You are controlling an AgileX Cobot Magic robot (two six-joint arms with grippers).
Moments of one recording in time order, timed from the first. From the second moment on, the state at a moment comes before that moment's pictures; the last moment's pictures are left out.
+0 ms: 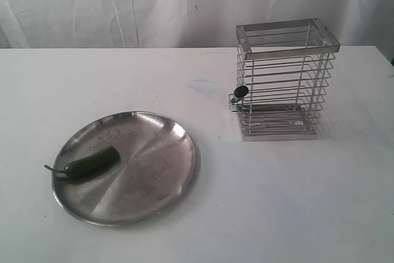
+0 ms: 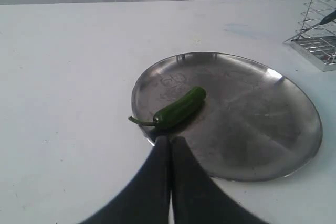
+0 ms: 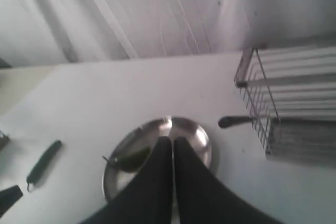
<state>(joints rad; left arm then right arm) -0.14 0.01 0.02 -0.21 0.31 0.11 0.44 0.59 -0.87 0.25 0.68 0.13</state>
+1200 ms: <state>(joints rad) -0.14 0.01 0.02 -0.21 0.31 0.11 0.50 1.47 -0.95 0.38 0.28 0.56</state>
